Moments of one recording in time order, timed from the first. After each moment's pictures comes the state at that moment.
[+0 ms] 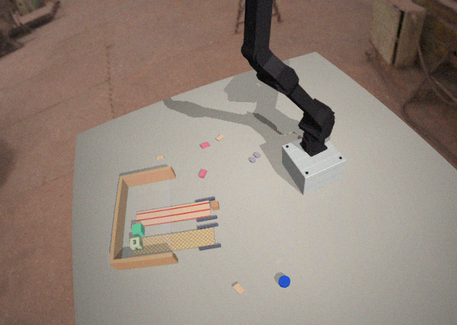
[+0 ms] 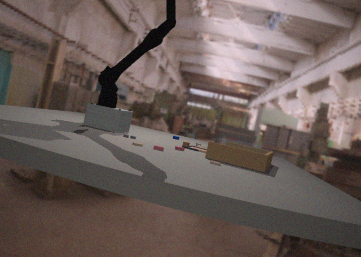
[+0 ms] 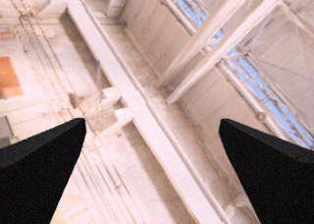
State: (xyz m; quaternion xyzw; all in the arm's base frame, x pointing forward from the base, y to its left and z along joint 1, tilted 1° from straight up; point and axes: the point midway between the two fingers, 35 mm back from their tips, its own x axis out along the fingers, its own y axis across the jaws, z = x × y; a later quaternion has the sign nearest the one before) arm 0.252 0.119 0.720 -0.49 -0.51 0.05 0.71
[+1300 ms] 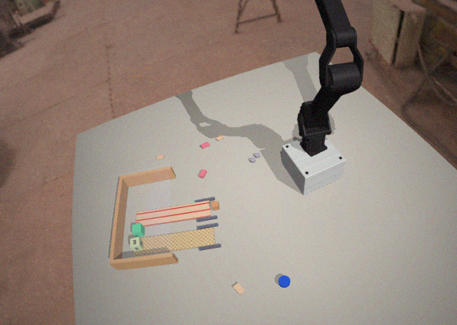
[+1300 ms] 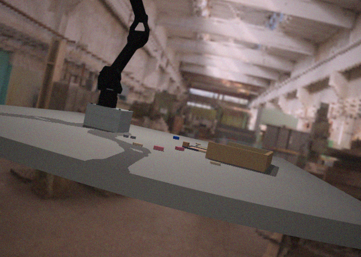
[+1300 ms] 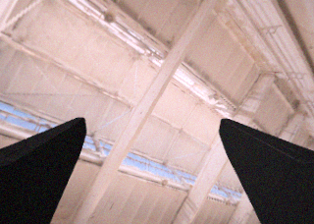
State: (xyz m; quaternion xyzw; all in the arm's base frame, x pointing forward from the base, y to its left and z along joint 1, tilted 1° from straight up) arm -0.064 -0.088 0.721 -0.09 -0.75 -0.32 0.57
